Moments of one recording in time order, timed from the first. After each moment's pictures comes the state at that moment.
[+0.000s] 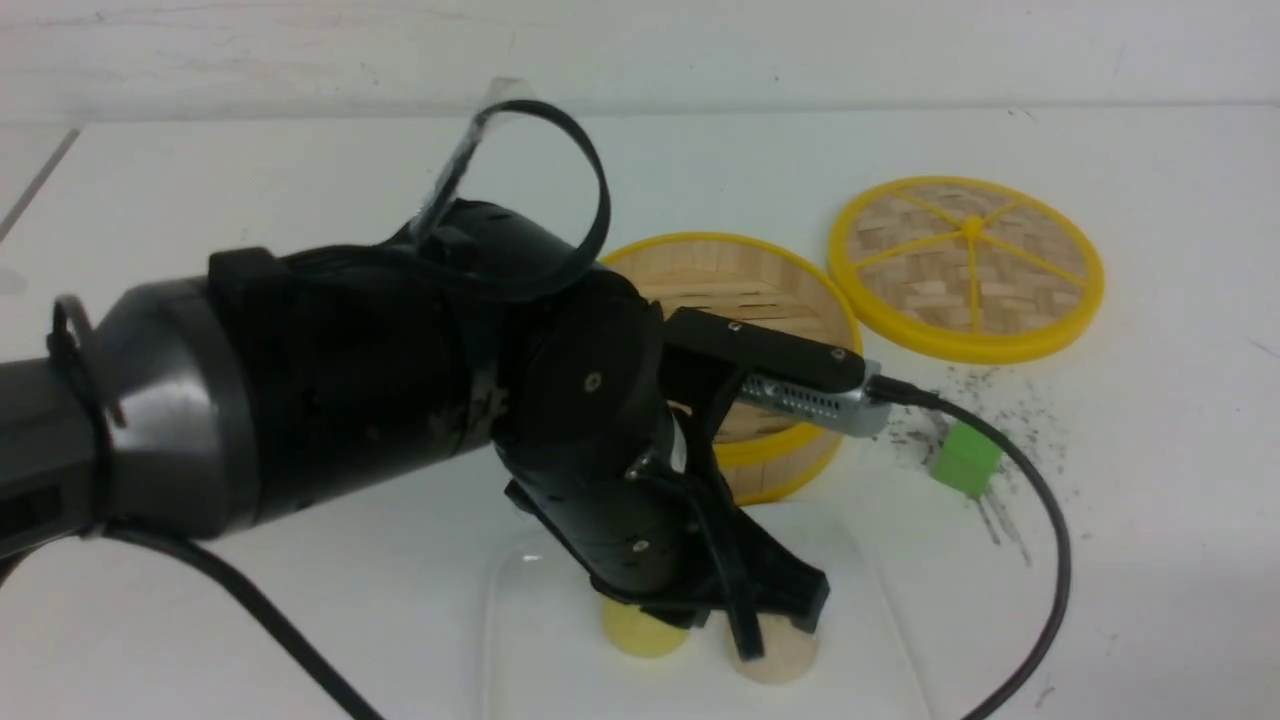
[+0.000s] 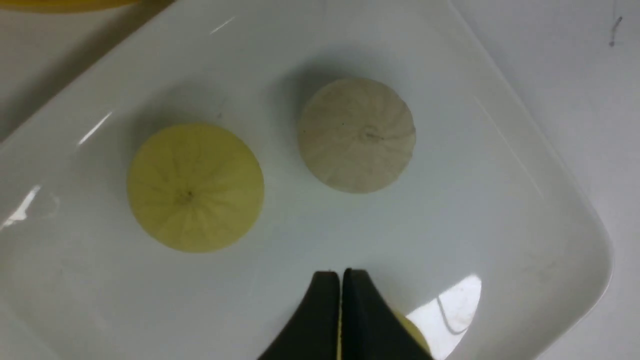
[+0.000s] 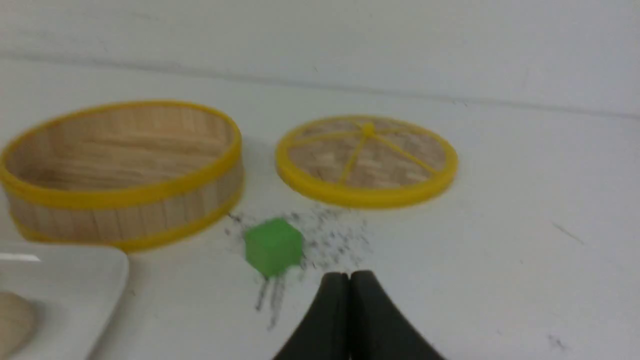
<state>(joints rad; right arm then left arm) 0.11 -0.01 -0.07 0.16 0.33 -0.18 -0.88 1.58 -1.18 -0.05 0.85 -0.29</state>
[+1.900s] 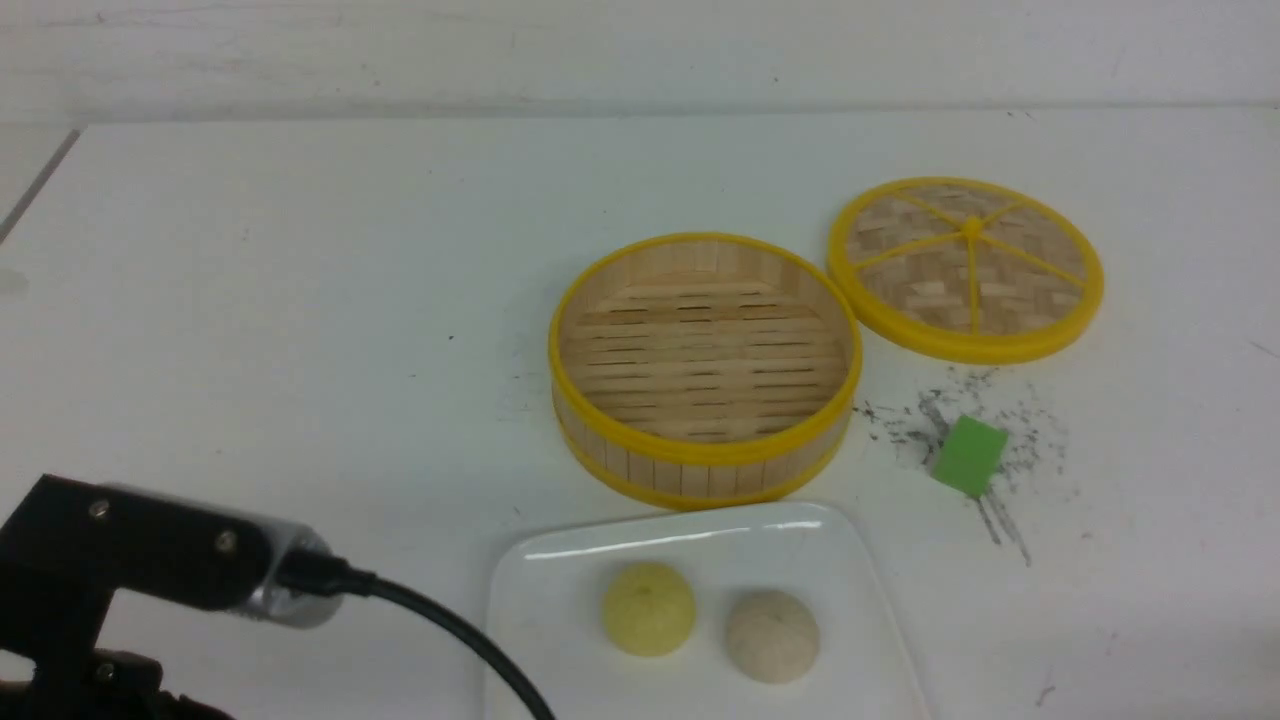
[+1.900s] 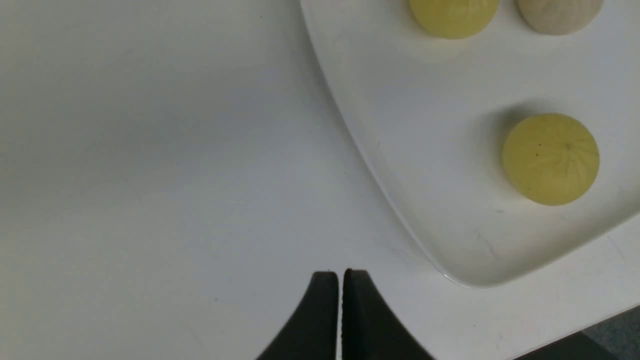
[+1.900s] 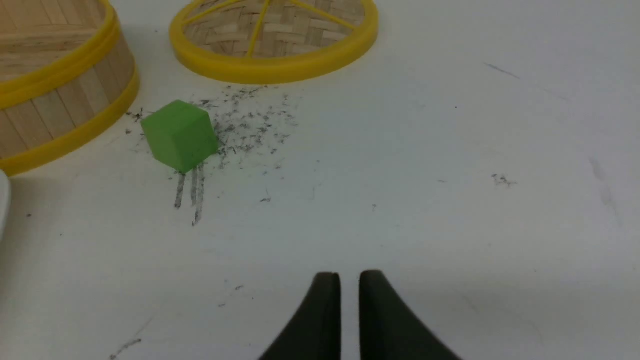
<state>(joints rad) 0.05 -0.01 0.02 -0.04 0.39 0.14 -0.88 0.70 -0.64 0.19 0.98 -0.60</state>
